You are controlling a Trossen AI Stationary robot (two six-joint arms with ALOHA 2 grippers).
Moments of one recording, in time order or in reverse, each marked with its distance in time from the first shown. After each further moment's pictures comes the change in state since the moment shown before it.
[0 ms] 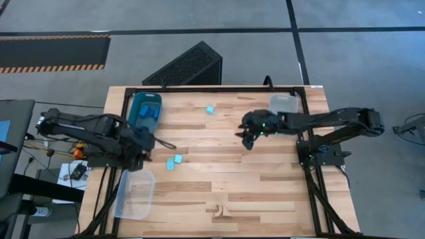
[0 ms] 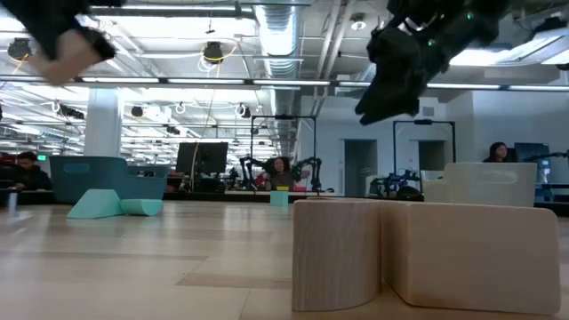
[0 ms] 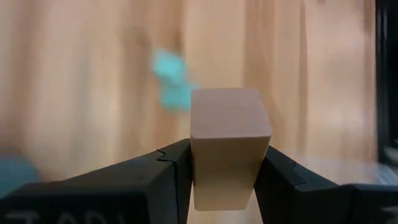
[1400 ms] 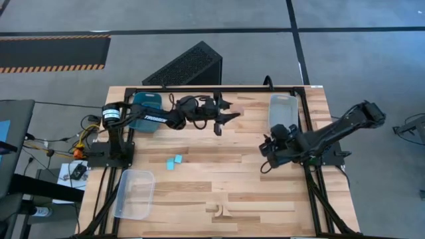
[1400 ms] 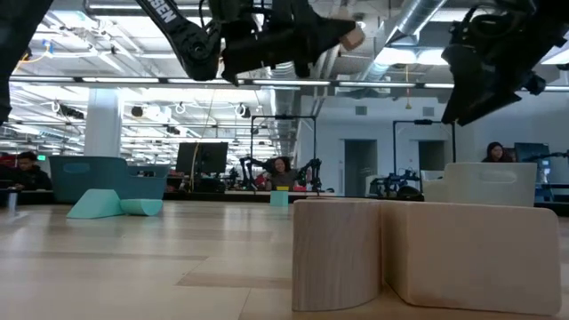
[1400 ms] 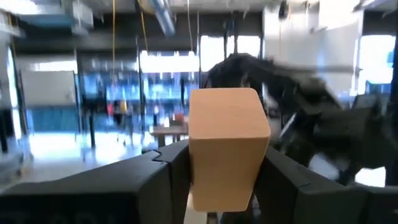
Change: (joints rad) left arm 0.441 1.010 0.181 2.222 0.175 0.260; right arm 0.508 -0.083 0.009 -0.825 0.803 0.951
